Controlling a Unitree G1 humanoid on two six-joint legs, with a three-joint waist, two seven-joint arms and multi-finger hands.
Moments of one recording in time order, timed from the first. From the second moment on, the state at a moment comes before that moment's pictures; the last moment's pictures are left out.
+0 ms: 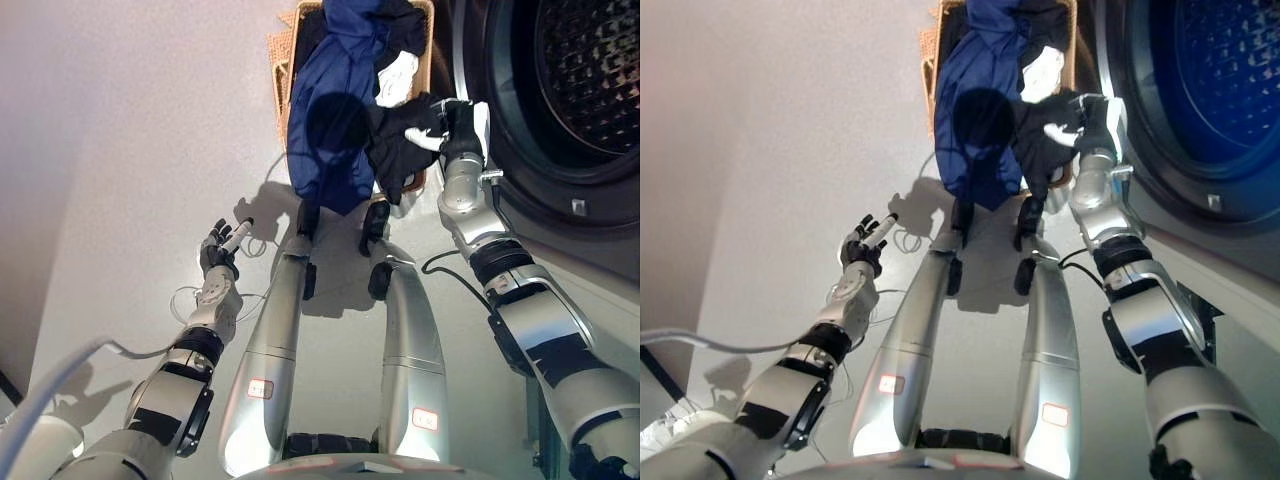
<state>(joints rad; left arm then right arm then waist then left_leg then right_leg) -0.56 0.22 -0.17 0.96 -0.72 -0.18 0.35 -0.97 -0.46 0.33 0.81 0.19 -0.06 -0.48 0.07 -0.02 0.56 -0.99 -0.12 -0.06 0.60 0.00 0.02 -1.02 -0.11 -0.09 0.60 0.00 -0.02</state>
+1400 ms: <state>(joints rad) -0.53 0.21 -0.21 0.96 -0.79 -0.17 0.36 -1.42 -0.51 -0.11 1.22 1.12 -0.35 -0.71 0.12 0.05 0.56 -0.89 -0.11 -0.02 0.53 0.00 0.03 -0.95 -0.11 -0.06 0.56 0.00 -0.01</state>
